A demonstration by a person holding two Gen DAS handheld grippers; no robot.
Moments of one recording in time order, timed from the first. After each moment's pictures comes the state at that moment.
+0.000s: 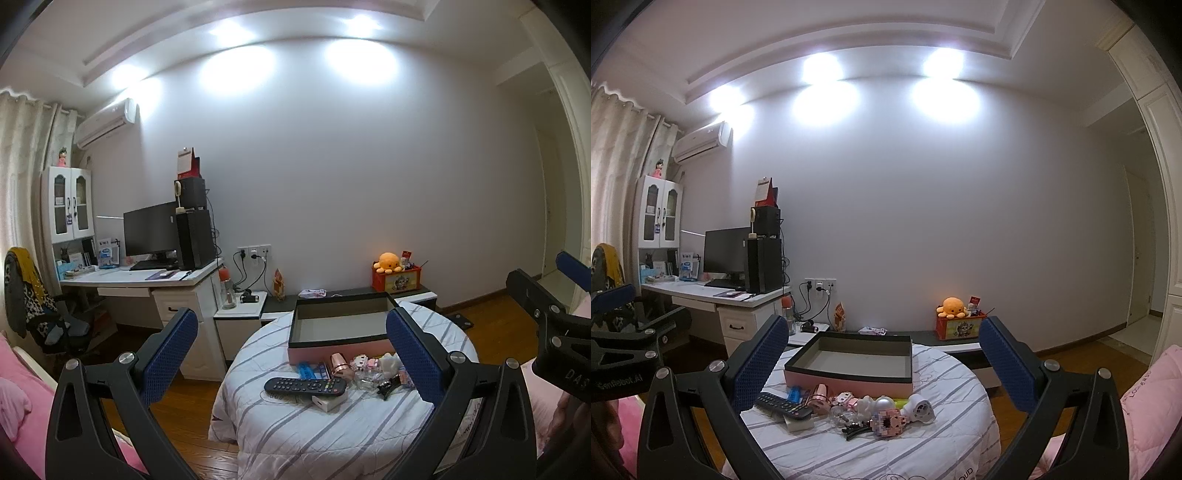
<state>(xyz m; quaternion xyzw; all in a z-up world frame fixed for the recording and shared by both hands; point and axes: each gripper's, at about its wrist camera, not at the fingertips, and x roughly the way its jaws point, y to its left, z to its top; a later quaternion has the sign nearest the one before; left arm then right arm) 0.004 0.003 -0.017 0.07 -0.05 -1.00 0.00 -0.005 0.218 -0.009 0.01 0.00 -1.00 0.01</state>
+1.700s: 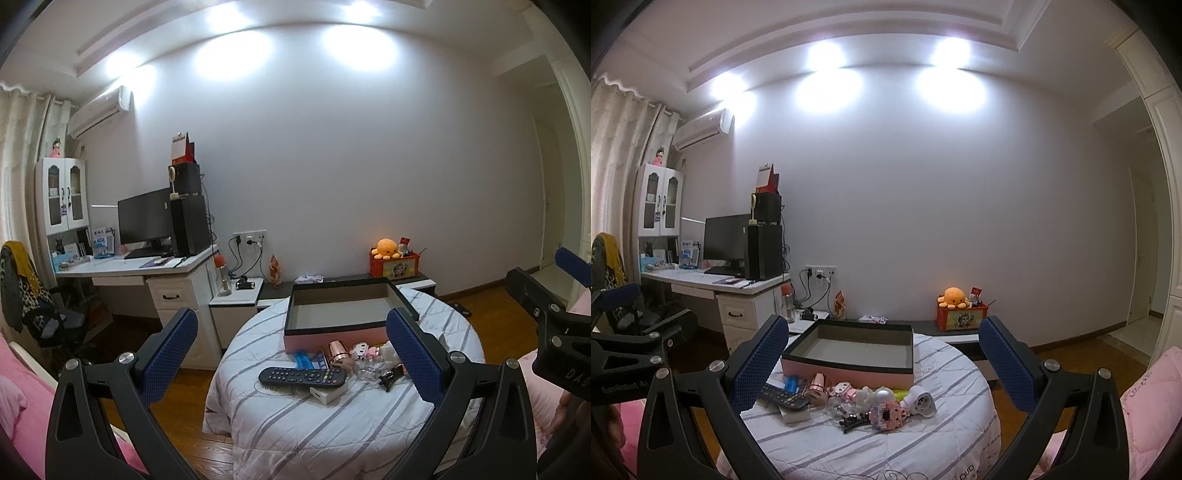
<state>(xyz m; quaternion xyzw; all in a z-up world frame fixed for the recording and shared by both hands) -0.027 0.005 -0.034 0.10 -0.05 -0.99 0.00 -0.027 0.217 -0.023 0.04 0.01 -1.00 0.01</state>
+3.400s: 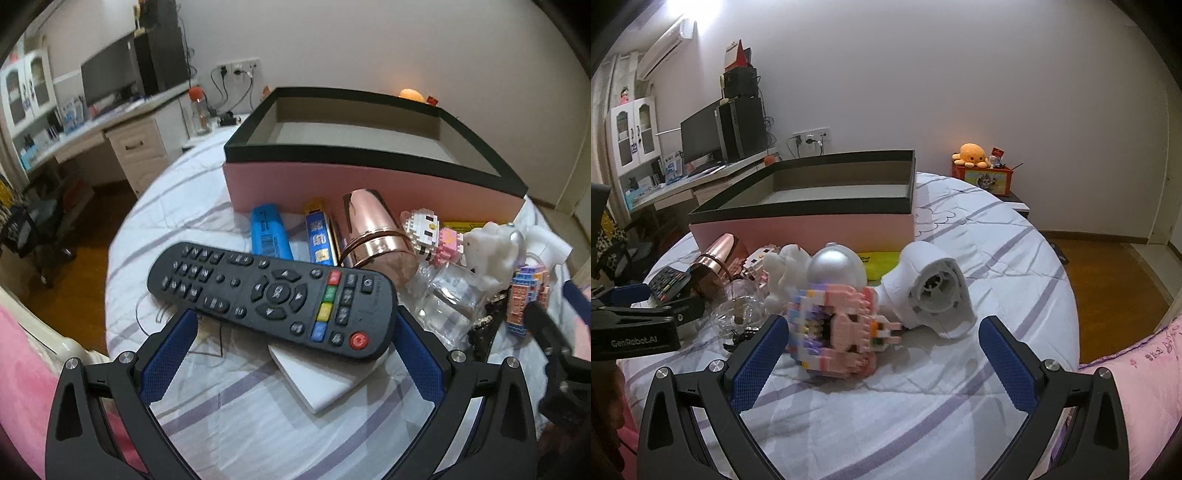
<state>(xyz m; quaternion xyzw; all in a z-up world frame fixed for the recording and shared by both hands) -0.255 0.029 -0.212 0.42 0.00 -0.91 0.01 -0.217 0.254 -0.187 0.30 -0.01 -0.95 0.04</state>
